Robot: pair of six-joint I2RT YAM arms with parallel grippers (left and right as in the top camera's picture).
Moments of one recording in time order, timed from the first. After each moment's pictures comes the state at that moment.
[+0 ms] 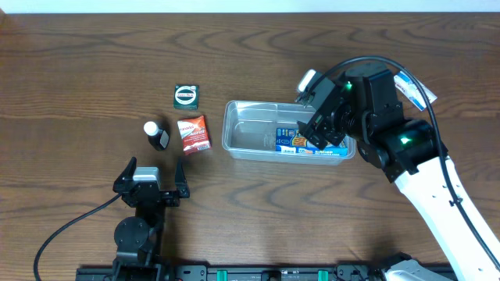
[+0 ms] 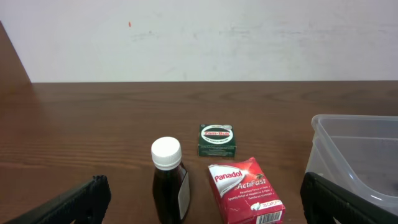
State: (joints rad) left arm -0.10 0.01 0.03 -0.12 -0.10 -0.02; right arm 0.41 1.32 1.24 -0.71 -0.14 -0.49
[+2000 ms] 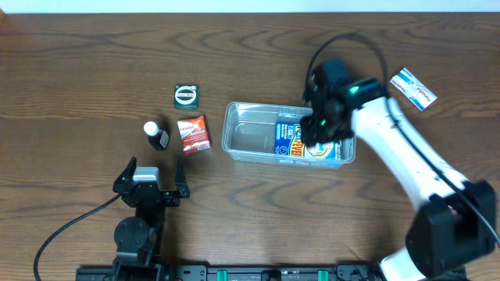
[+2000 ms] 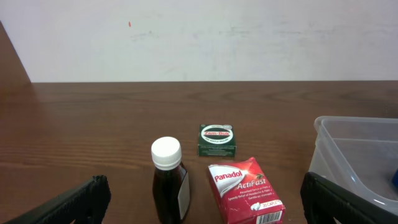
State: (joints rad) left arm -0.10 0.01 0.03 -0.12 -0.10 -0.02; right arm 0.37 1.71 1.41 -1.07 -0.16 0.15
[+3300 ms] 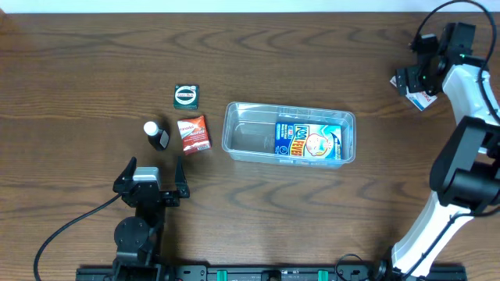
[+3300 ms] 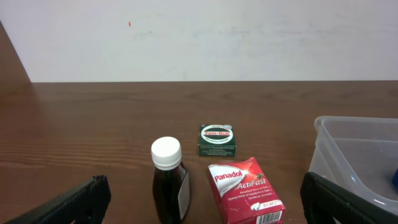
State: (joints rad) left arm -0.10 0.01 0.03 -0.12 -0.10 -0.02; right arm -0.27 2.14 1.65 -0.60 -0.03 -0.42
